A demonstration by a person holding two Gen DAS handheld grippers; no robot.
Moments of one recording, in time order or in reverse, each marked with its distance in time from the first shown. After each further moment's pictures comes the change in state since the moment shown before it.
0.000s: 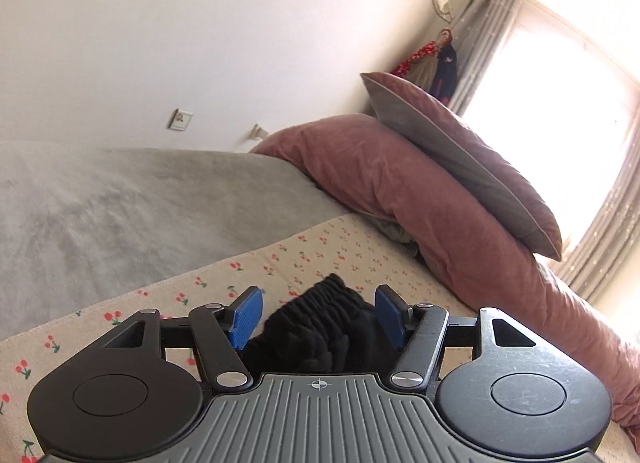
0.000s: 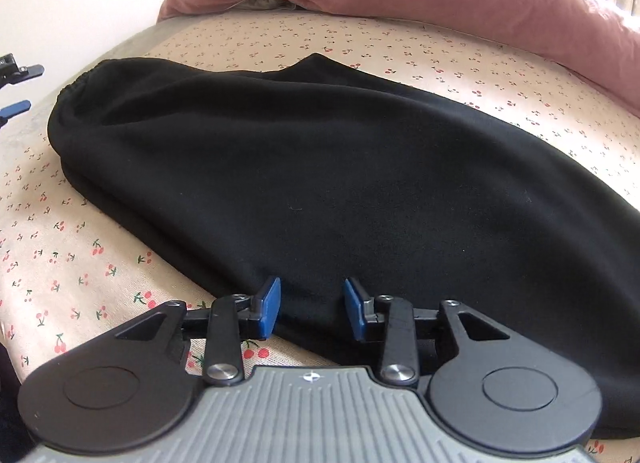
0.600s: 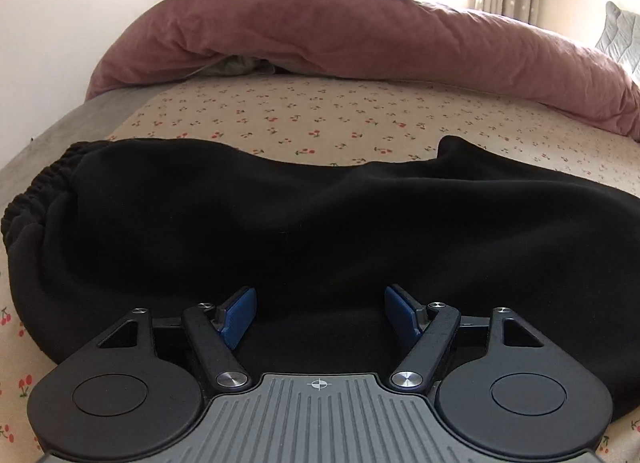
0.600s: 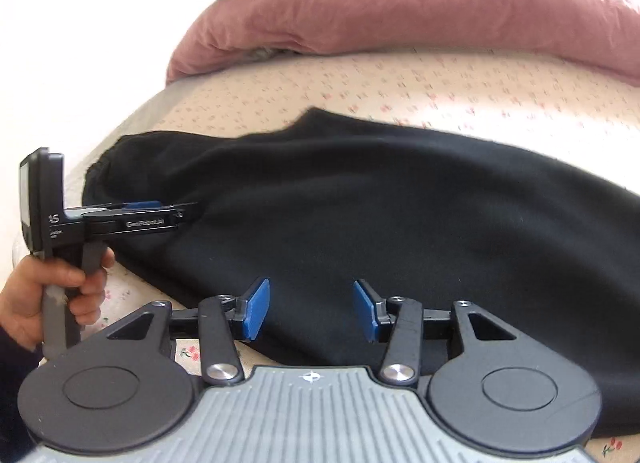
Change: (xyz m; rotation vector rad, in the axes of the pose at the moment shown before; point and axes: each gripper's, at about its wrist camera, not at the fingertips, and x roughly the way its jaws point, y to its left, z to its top) left arm 0.077 -0.130 -0.131 0.626 0.405 -0.062; right arm -0.010 -0.031 0.007 0.187 0.000 0.103
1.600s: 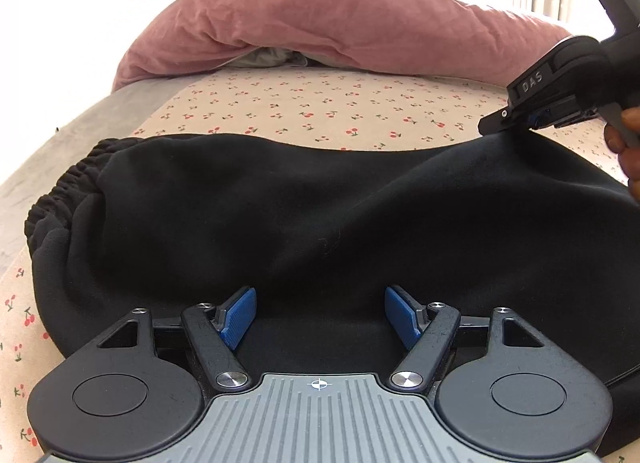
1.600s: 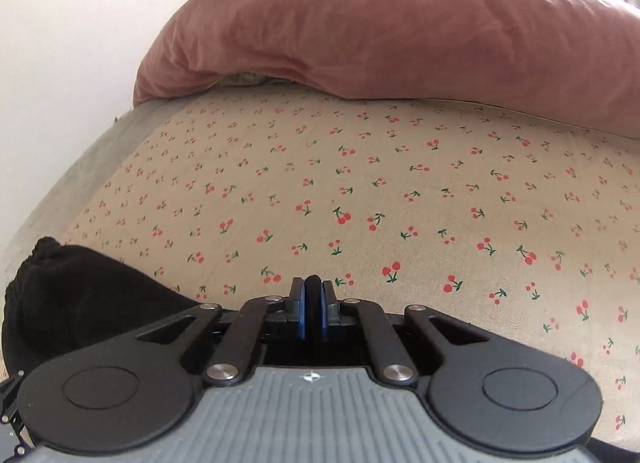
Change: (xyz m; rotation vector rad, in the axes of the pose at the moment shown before) left arm 0.002 0.010 0.007 -0.039 0.030 0.085; right arm 0.129 0.036 0.195 -0.086 -0.106 -0.012
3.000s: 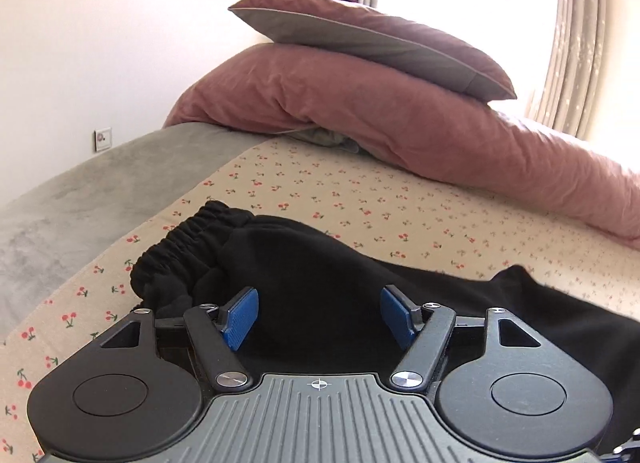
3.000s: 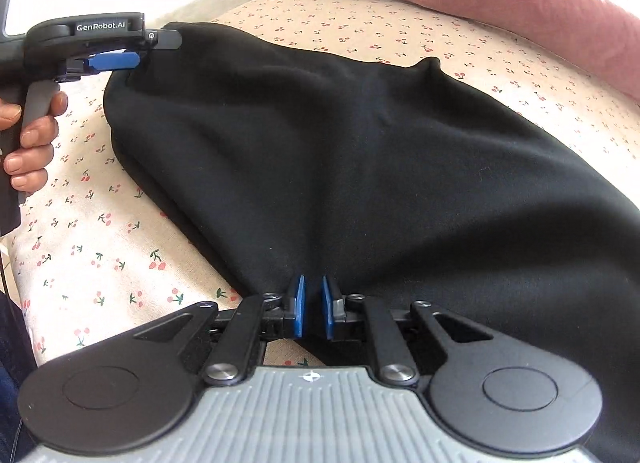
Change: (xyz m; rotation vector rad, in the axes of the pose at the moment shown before) left arm -0.047 0.070 0.008 -0.178 -0.195 -0.004; right arm -0.104 0.066 -0.168 -0.219 0.174 0.043
